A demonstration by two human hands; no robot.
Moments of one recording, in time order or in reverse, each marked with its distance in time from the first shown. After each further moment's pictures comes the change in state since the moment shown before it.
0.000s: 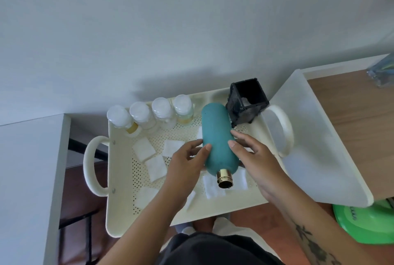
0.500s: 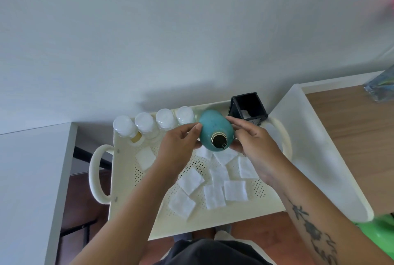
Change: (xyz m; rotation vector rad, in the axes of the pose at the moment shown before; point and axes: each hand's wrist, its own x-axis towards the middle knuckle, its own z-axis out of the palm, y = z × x) left_hand 0.020 0.065 -0.016 0.066 0.014 0.134; right_hand 0.024 -0.057 0.000 0.050 -0.037 -0.062
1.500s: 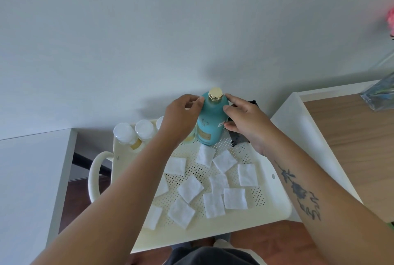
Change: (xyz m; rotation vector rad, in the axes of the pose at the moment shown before) left_hand 0.057 0.054 0.002 0.281 0.094 0.225; right_hand 0.057 -0.041 0.002 -0.120 -0.020 -0.070
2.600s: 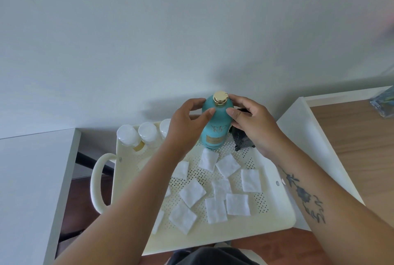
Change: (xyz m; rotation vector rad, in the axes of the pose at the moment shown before) left_hand -0.009 -0.010 0.005 -0.154 0.012 0.028; right_hand 0.012 0.006 -0.007 0.052 -0.026 -0.154
